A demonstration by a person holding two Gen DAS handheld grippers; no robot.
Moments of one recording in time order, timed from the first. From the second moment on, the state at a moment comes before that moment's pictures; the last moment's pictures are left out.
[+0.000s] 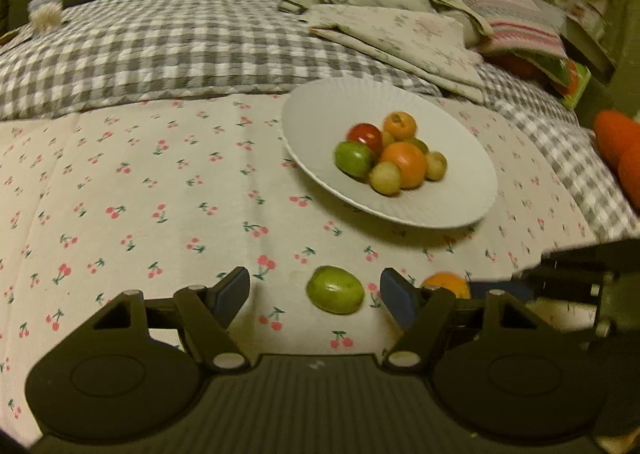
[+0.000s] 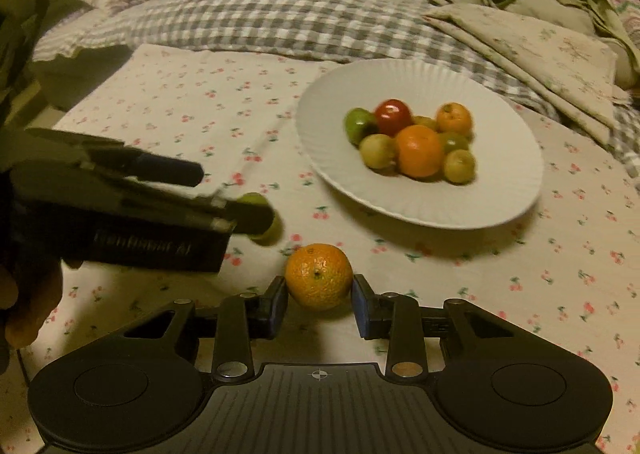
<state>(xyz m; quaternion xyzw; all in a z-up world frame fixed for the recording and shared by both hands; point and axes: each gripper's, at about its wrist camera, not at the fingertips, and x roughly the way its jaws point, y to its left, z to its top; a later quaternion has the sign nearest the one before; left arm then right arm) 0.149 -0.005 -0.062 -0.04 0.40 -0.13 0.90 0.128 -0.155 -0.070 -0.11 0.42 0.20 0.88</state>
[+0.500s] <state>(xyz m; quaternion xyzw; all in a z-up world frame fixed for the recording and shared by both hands) 0.148 -0.022 -0.078 0.02 0.40 -0.16 0.90 0.132 -0.164 -0.066 -0.12 0.42 0.18 0.88</state>
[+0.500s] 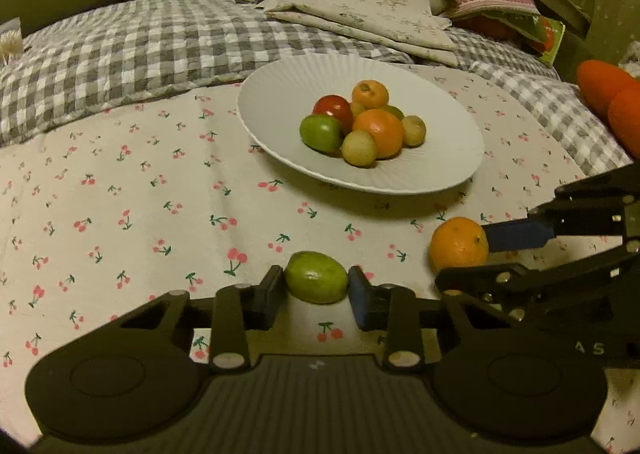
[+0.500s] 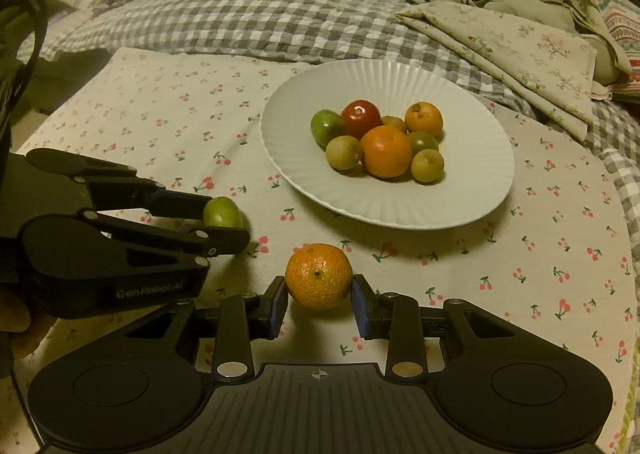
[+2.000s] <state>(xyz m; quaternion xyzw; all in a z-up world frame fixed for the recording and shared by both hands) 0.152 -0.015 -0.031 -0.01 0.36 -0.15 0.92 0.149 -0.208 -0.017 -0.05 0.36 0.16 0.92</state>
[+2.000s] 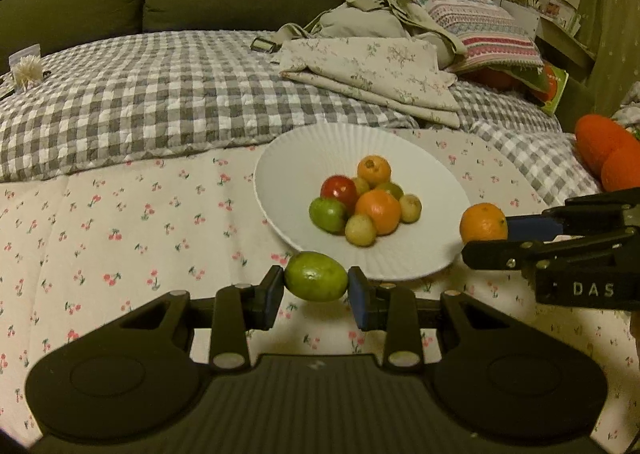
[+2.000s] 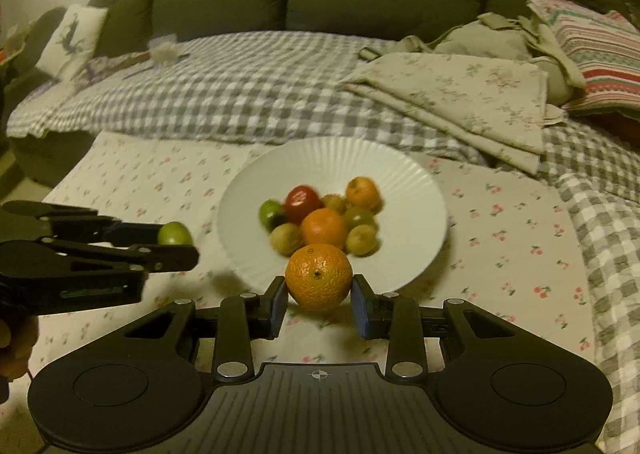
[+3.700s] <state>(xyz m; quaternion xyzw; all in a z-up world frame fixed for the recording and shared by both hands) 0.205 -0.002 -0.027 -0.08 0.36 -0.08 0.93 0.193 -0.230 -0.034 0.03 0.34 0.15 0.93</state>
